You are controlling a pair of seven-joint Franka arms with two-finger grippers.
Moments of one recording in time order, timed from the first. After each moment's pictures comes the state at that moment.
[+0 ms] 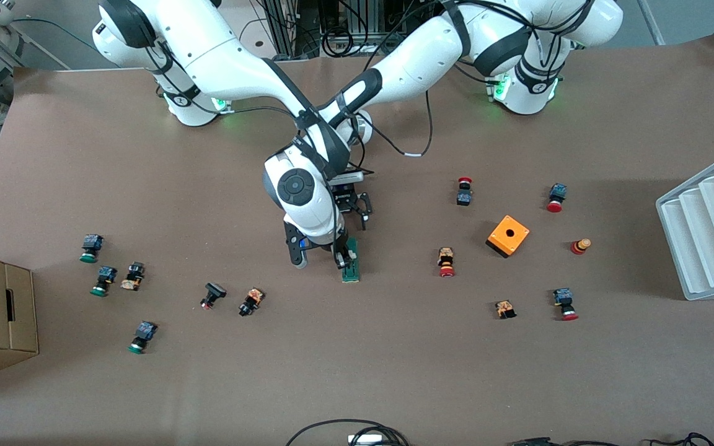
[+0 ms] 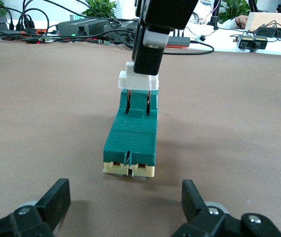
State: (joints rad) left arm -0.90 0.99 -0.35 -1.60 1.75 1.85 -2.51; right arm 0.81 0.65 -0.13 -1.66 0.28 2.46 1.84
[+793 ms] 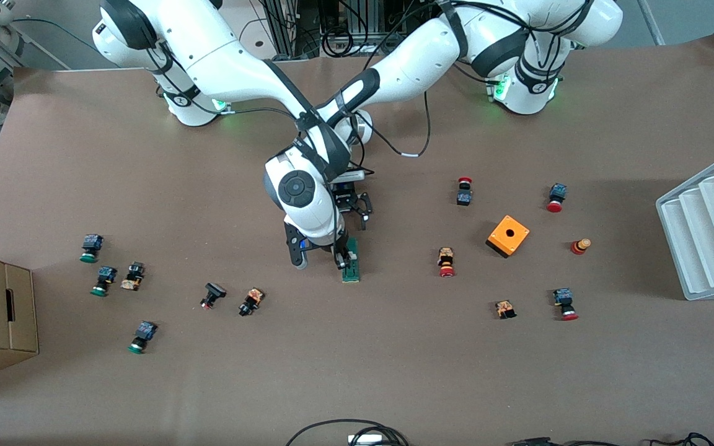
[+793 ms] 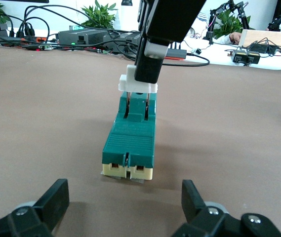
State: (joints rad) left arm -0.91 1.01 -0.35 -1.60 1.81 1.80 -2.58; right arm 0.80 0.66 -0.13 -1.65 0.28 2.46 1.85
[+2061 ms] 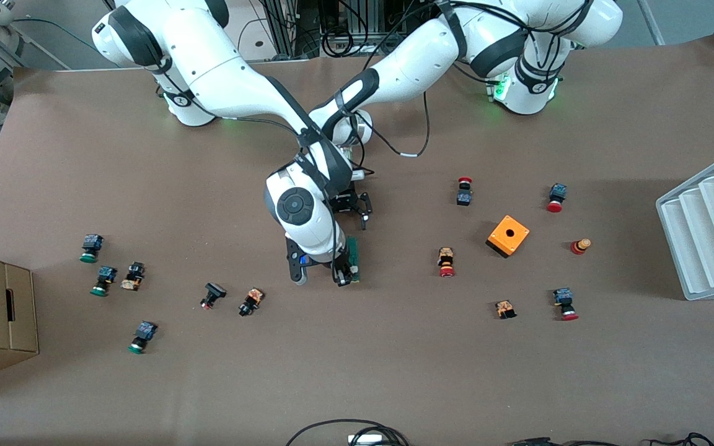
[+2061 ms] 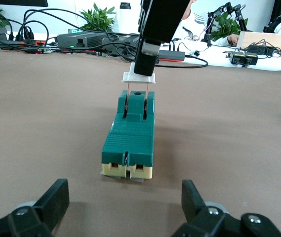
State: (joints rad) left arm -0.92 1.02 -0.35 -1.60 1.82 1.80 -2.58; right arm 0.77 0.76 -0.14 -1.50 0.30 2.44 1.86
